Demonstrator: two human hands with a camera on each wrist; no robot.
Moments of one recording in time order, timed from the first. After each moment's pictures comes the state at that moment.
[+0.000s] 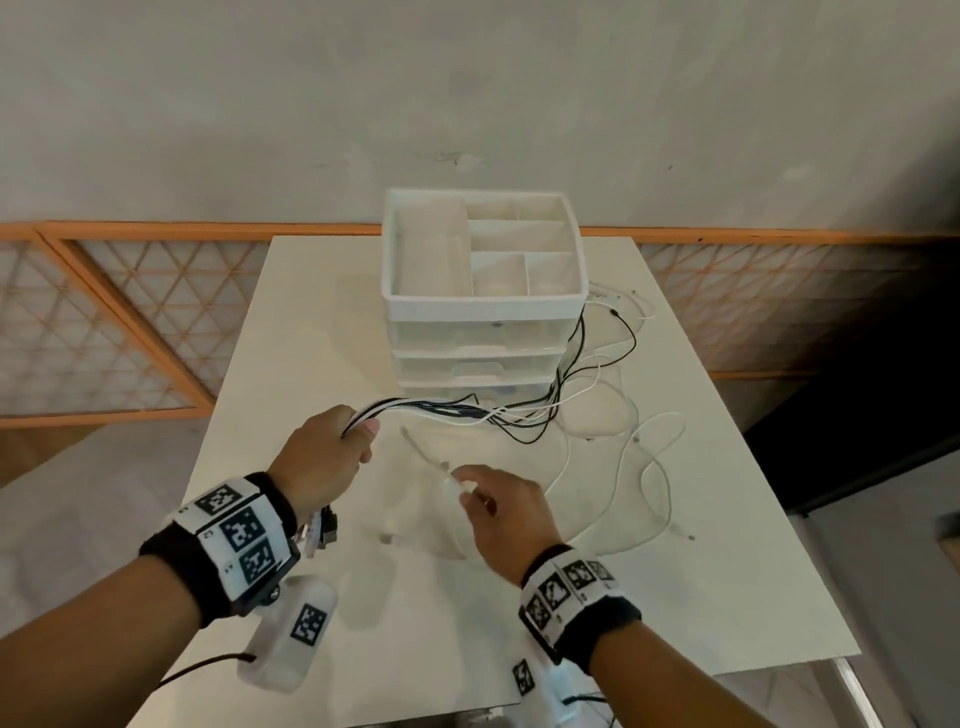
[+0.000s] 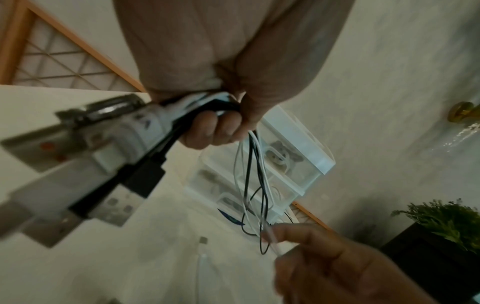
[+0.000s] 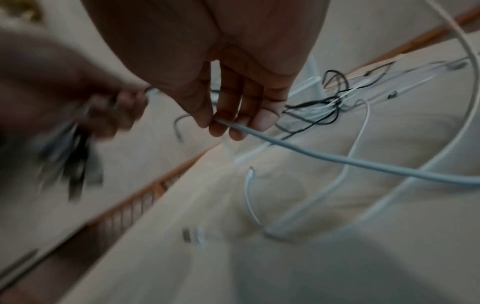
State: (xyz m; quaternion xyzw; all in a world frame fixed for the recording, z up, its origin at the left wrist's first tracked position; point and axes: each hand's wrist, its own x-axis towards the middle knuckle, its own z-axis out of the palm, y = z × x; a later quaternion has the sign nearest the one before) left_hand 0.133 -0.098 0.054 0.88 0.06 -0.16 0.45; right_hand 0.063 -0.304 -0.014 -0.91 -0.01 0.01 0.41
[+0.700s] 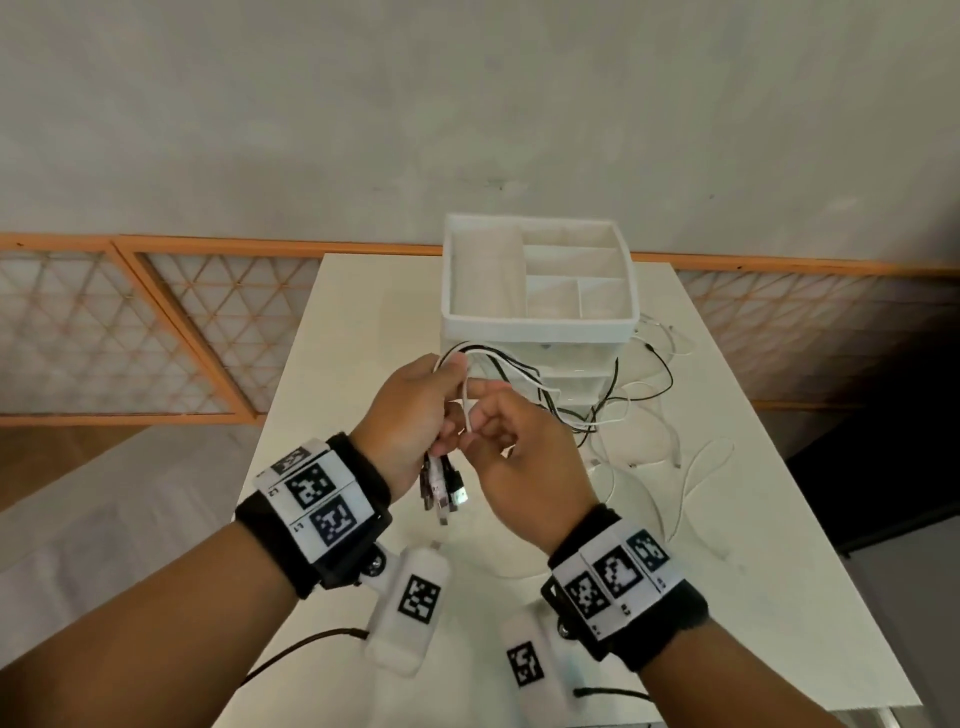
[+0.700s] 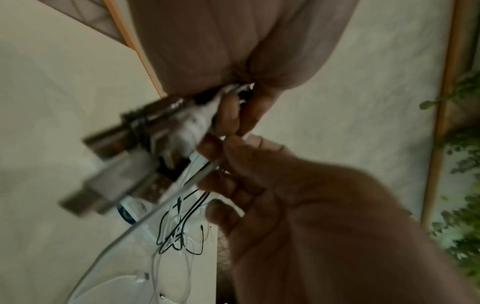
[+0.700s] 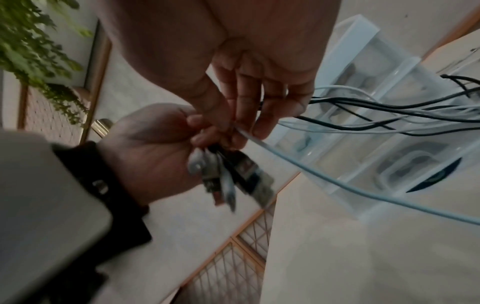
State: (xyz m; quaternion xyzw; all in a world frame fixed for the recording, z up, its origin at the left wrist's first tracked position) left_hand 0.131 -0.131 0.130 0.66 0.08 -0.15 0.73; right_hand 0.084 -0.253 0.105 -0.85 -0.05 -0.05 0.53
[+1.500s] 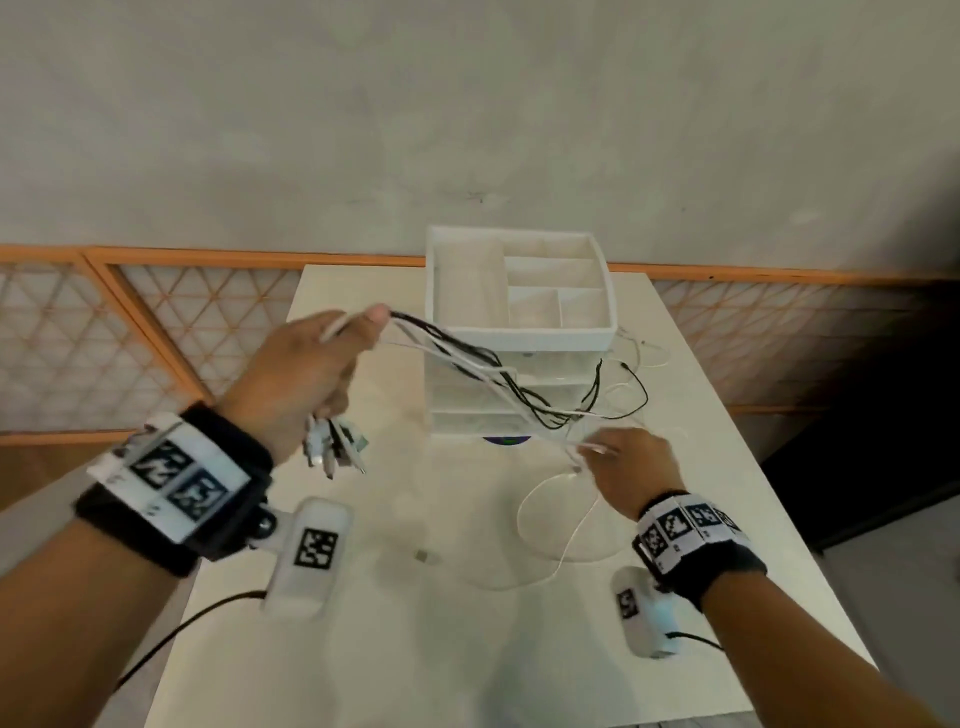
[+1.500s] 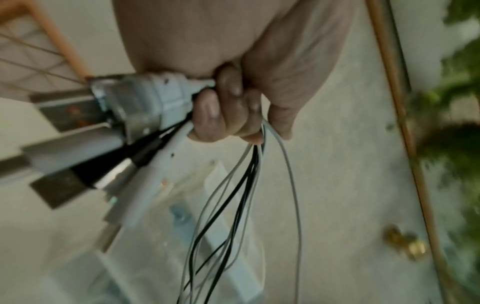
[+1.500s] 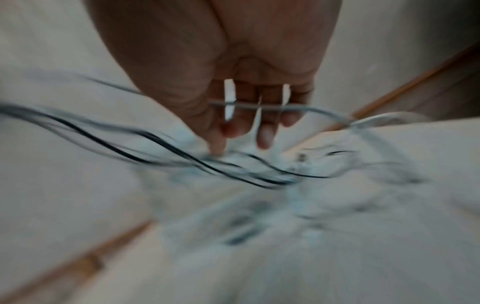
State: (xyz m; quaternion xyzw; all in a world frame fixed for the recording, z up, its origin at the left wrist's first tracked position) left_hand 0.155 -0.065 0.157 0.74 0.02 -0.06 0.67; right_hand 0.111 -0.376 0.052 -0.97 0.13 0.04 0.19
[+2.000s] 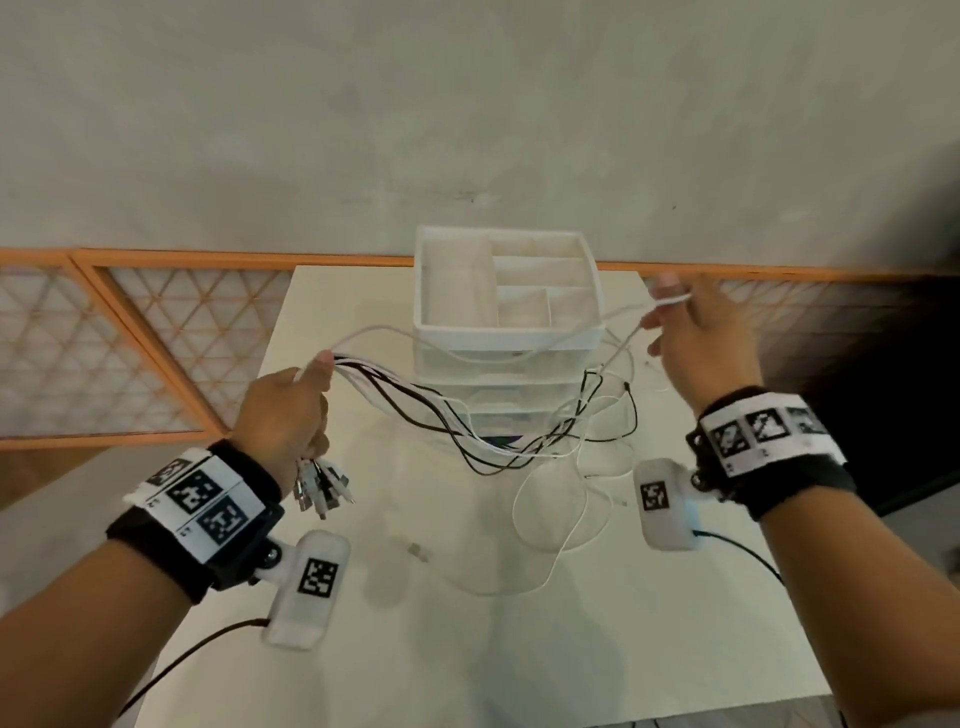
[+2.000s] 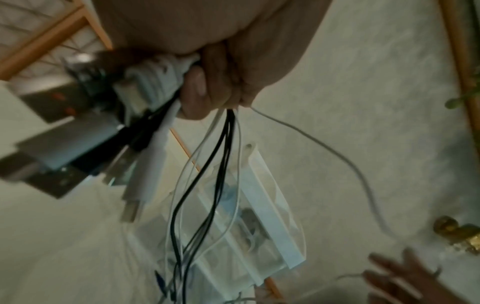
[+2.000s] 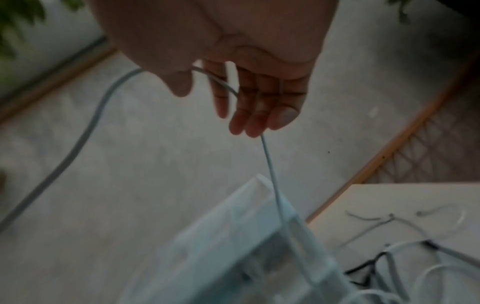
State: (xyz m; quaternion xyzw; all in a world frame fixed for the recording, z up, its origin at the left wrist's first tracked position) left_hand 0.155 -0.065 0.114 0.71 0.19 -0.03 0.68; right_hand 0.139 -0.394 0.168 -0.87 0.10 -0.22 0.43
